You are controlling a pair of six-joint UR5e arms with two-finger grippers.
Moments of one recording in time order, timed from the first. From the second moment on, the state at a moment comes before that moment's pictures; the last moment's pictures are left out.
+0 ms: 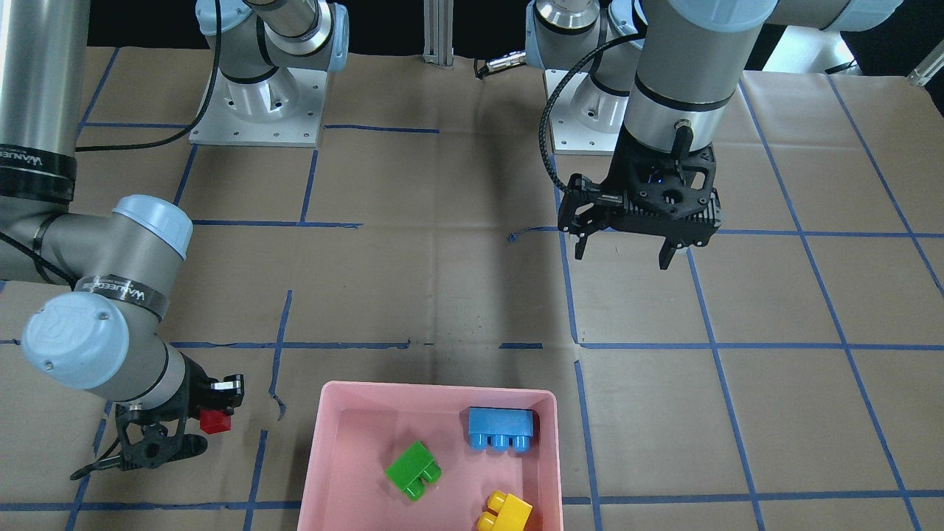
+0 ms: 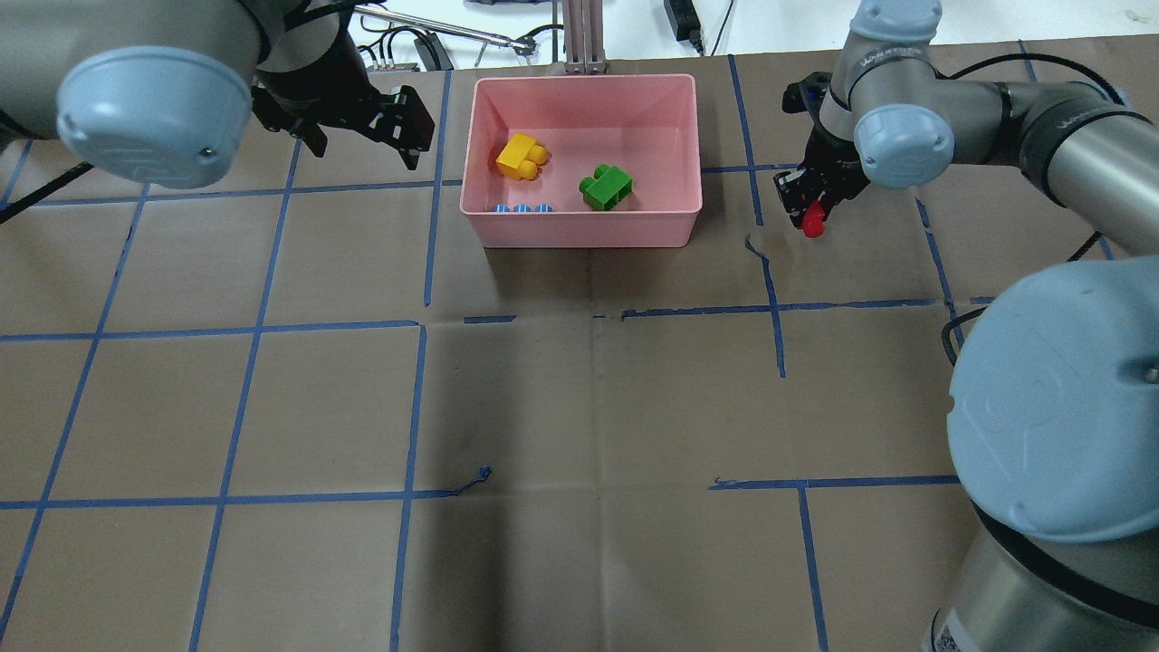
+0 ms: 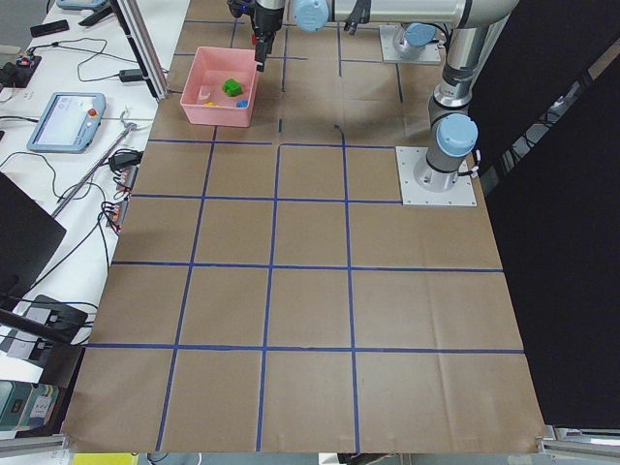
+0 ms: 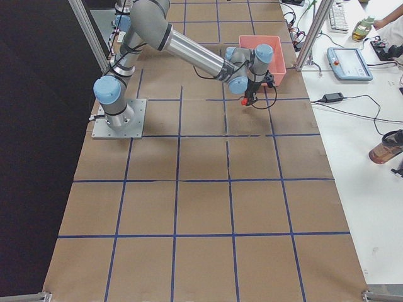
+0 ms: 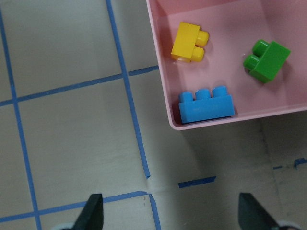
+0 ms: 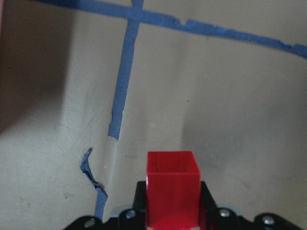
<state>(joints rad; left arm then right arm) -1.64 -1.67 -1.52 -1.38 1.63 0.10 1.48 -1.00 1.45 -1.99 -1.56 -0.30</state>
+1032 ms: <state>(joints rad) -1.61 -1.54 -1.59 -1.46 1.56 0.10 1.63 -0.91 0.98 -1.60 -1.37 0.14</state>
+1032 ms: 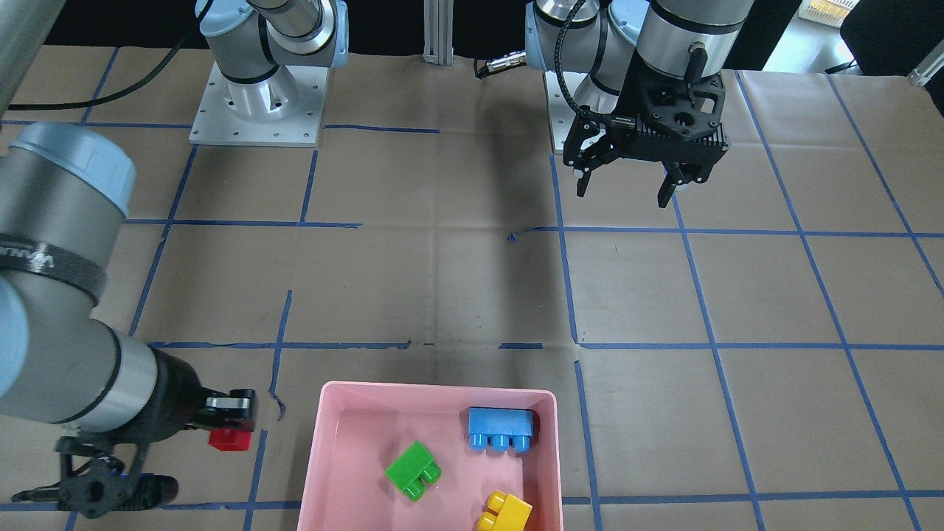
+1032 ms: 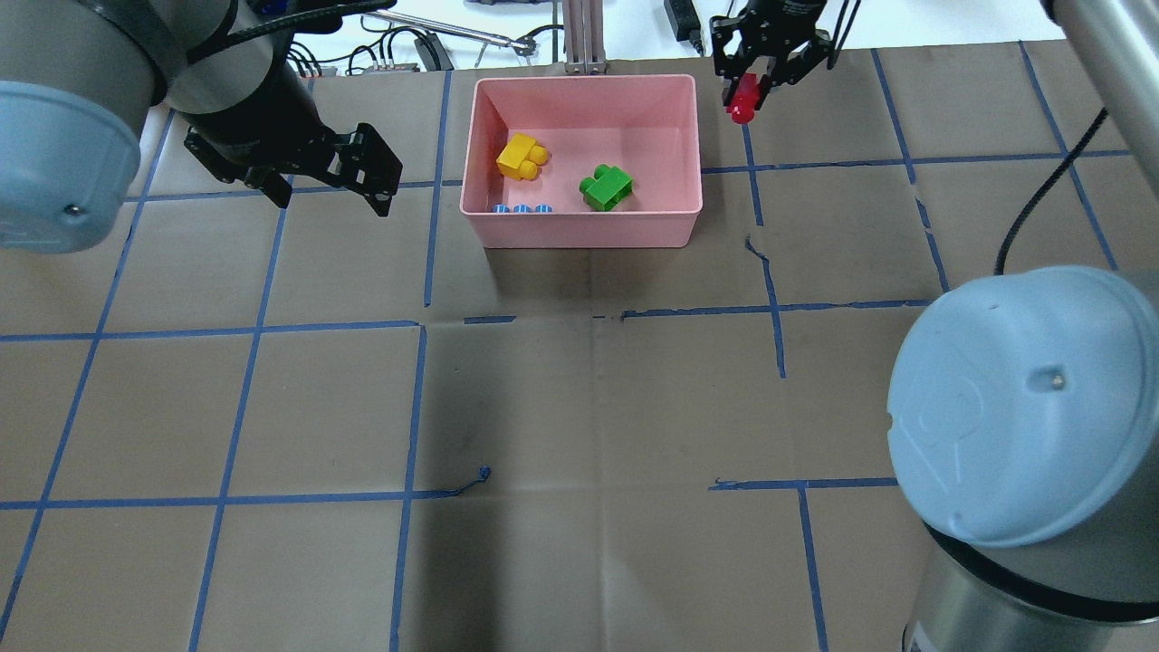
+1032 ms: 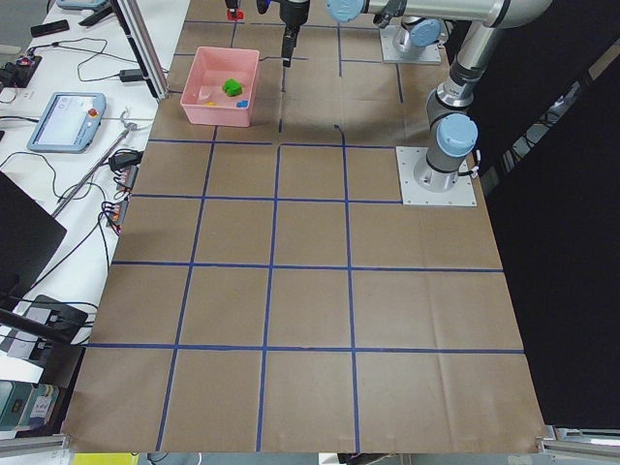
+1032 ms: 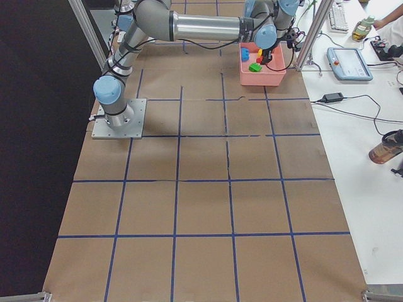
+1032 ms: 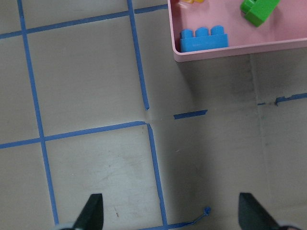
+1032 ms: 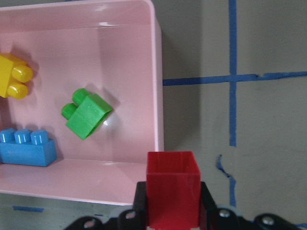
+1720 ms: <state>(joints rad) -1.60 -1.53 -1.59 -1.47 1.56 0.10 1.74 -0.79 0.99 -1.75 -1.37 0.28</state>
